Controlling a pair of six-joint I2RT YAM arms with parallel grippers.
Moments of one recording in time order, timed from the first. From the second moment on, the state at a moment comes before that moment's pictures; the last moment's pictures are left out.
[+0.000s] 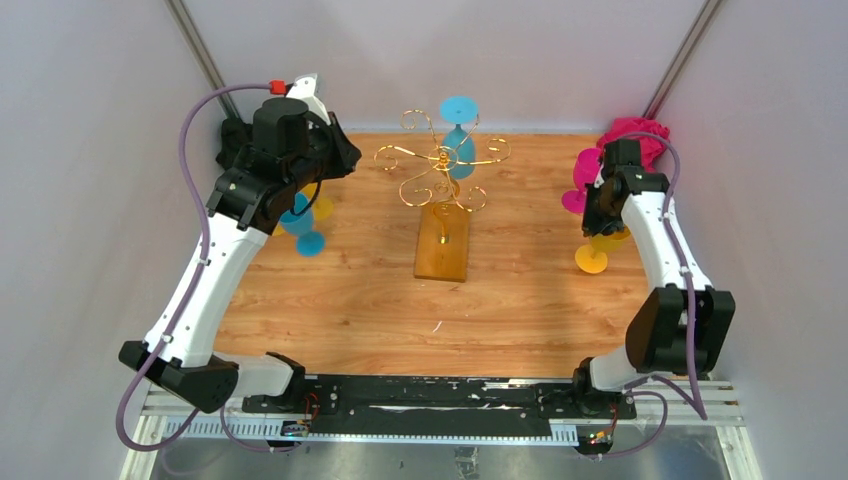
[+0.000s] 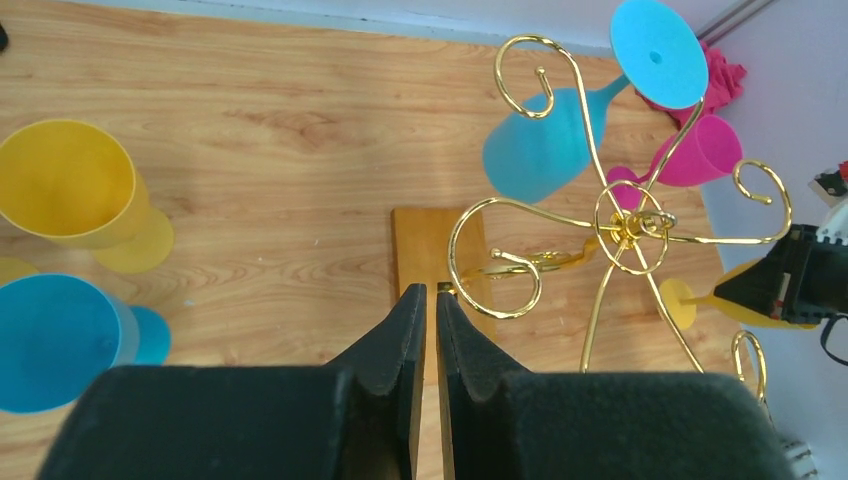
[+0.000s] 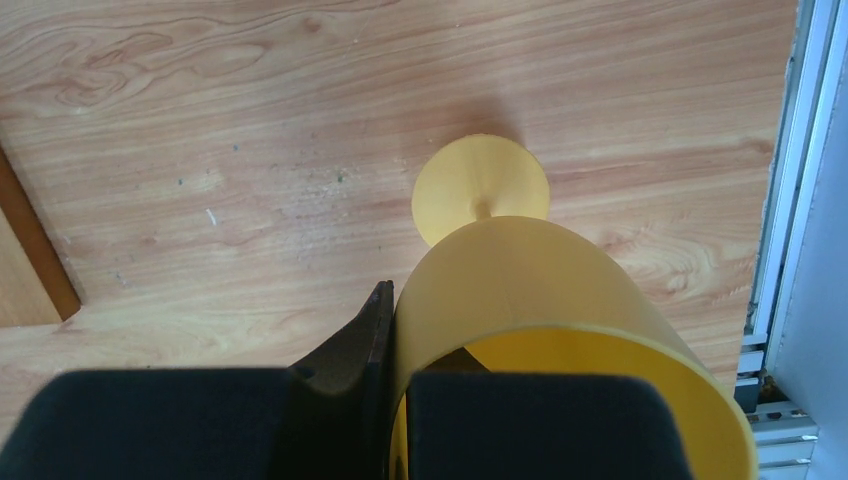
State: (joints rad) left arm -0.42 1.29 1.65 -0.73 -0.07 -0.42; right arm -0.04 1.45 1.32 -0.95 0.06 0.11
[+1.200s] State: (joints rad) left arm -0.42 1.32 1.60 -0.70 -0.05 -0.42; right arm -0.11 1.70 1.40 -0.75 -0.01 0.11
